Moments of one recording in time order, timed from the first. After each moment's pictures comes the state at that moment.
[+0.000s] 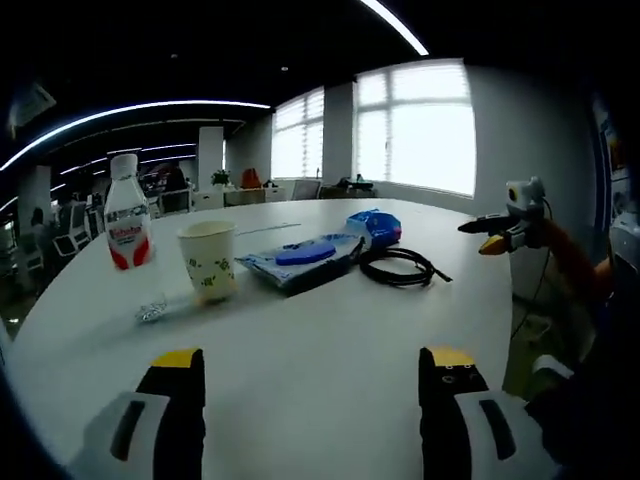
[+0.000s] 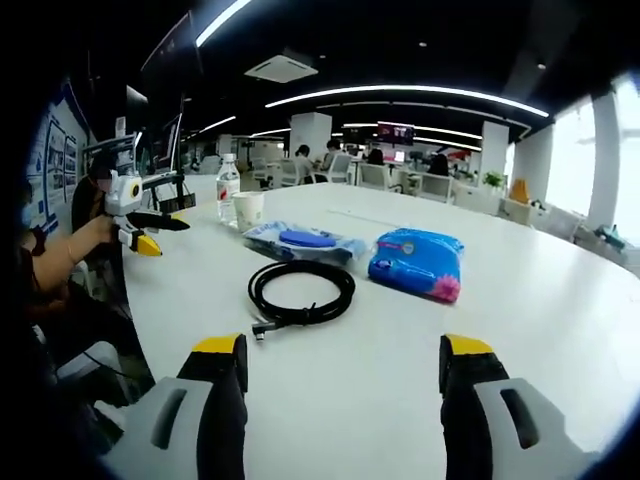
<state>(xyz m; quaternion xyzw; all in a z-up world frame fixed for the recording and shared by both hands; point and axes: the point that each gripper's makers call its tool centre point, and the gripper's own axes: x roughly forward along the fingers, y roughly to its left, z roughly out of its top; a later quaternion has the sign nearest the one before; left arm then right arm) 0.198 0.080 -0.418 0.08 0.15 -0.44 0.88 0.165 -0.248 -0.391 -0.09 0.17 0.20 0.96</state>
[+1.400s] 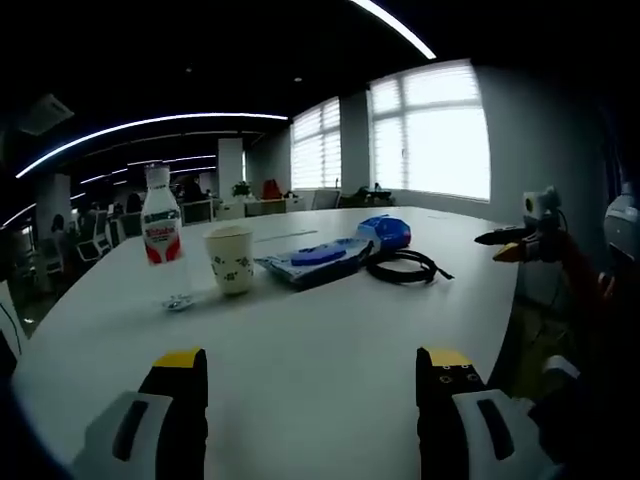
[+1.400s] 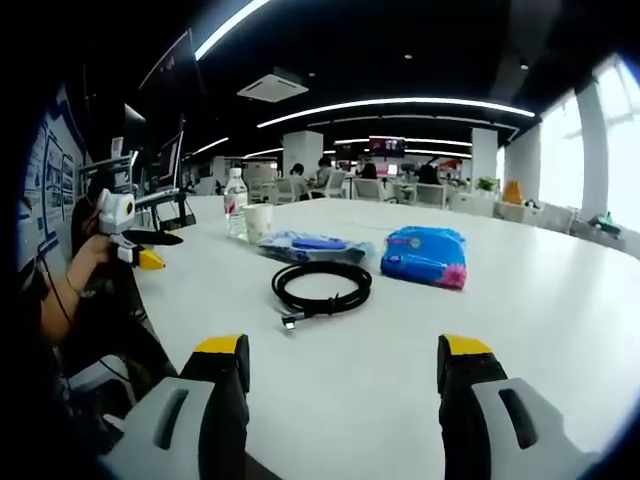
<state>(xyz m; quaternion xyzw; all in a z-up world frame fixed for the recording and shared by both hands) 0.175 0.093 -0.405 0.07 0.12 -0.41 0.90 0.137 -0.234 -0.398 -0.04 0.14 0.20 0.97</state>
